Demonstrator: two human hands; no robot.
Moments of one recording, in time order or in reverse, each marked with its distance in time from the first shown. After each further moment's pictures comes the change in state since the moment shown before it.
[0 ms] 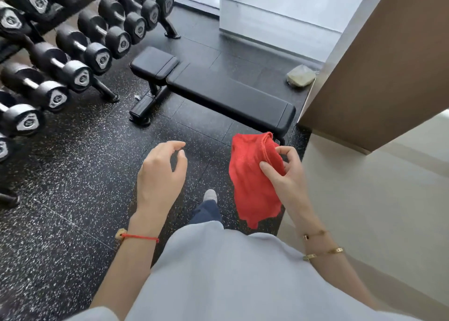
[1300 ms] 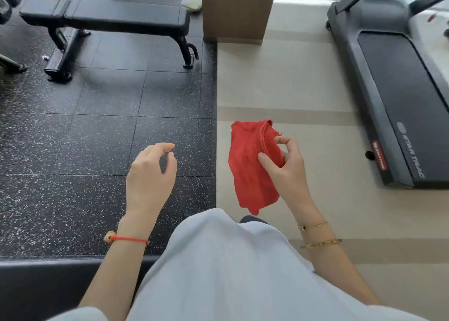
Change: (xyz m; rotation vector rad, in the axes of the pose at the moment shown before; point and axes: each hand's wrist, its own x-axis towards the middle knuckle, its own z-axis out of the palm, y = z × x) left_hand -0.723 -0.035 -0.167 -0.067 -0.295 0.279; right_hand -0.832 0.098 -0.105 0.009 0.436 0.106
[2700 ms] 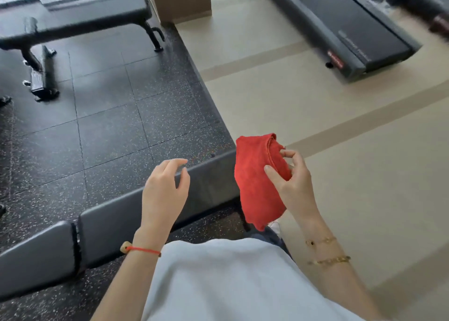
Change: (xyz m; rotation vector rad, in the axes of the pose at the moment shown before) left_hand -0.360 -0.297 -0.275 -0.015 -0.275 0.336; right_hand -0.582 0.028 0.253 0.027 0.419 0.050
